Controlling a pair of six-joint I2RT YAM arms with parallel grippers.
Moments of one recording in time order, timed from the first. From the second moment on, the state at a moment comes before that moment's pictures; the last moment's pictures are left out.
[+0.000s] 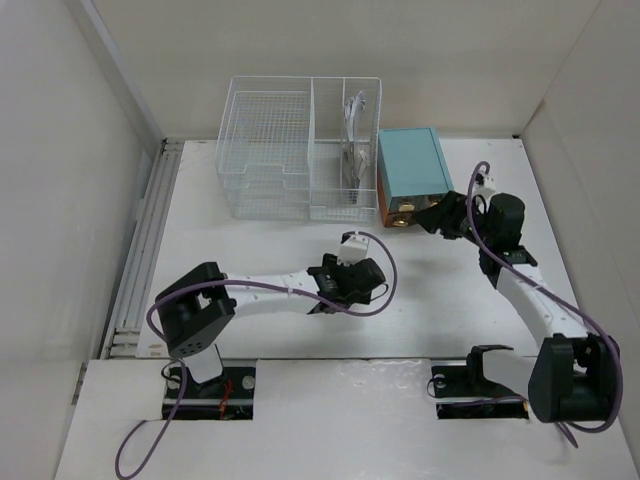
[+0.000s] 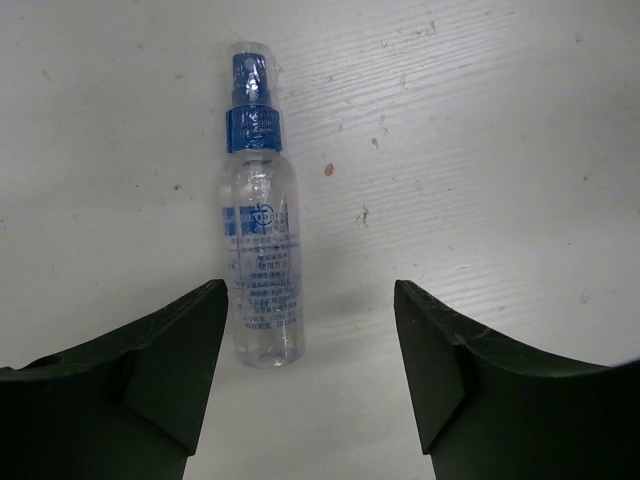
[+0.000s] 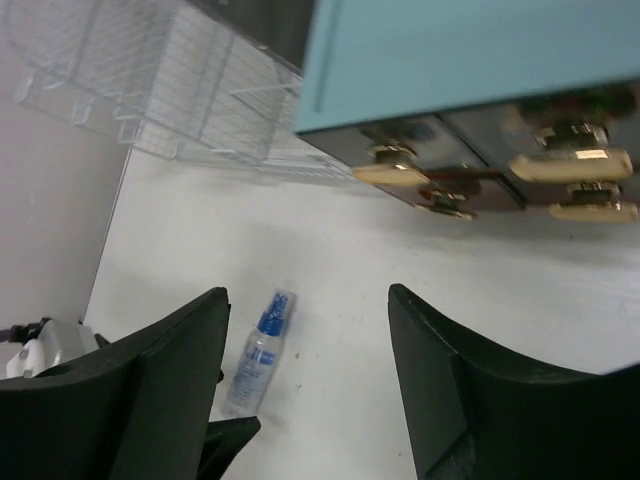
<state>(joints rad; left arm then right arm) -1.16 1.67 1.01 -0.34 -0.54 -0.78 0.01 1.15 0.63 0.18 -0.56 0.56</state>
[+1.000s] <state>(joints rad) -1.01 2.06 1.11 0.54 -0.12 -1.09 -0.10 0.74 0.91 -0.19 -0.28 0.01</state>
